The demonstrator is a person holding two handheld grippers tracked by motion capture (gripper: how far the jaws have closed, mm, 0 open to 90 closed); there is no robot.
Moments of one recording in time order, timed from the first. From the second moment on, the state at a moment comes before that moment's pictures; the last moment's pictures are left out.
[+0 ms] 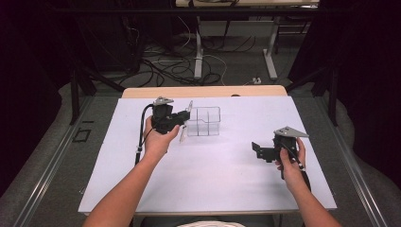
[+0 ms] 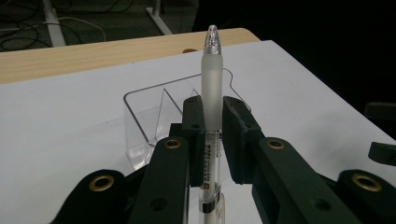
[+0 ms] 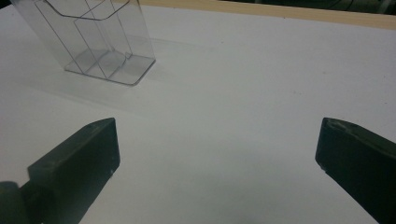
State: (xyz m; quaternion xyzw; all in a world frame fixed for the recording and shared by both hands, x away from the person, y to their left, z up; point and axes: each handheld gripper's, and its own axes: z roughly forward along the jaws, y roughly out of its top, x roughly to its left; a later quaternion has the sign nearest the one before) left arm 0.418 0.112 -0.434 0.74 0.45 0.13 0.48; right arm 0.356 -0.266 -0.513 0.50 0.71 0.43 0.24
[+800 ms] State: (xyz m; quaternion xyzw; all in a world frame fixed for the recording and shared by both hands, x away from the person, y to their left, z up) left arm 0.446 0.111 -0.414 0.73 0.45 0.15 0.49; right arm 0.353 -0.263 -0.508 0.50 0.71 0.43 0.25
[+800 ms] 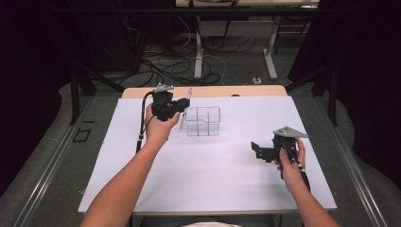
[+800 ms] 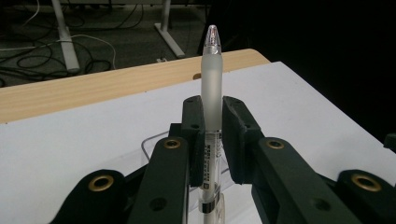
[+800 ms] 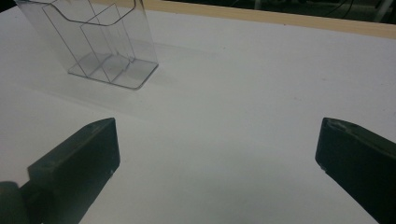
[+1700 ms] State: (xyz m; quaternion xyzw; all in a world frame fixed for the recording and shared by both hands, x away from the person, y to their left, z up) left arm 0.477 0.093 -0.407 0.72 0.45 0.19 0.49; right arm 0.351 -0.263 -0.508 0.49 0.71 0.43 0.25
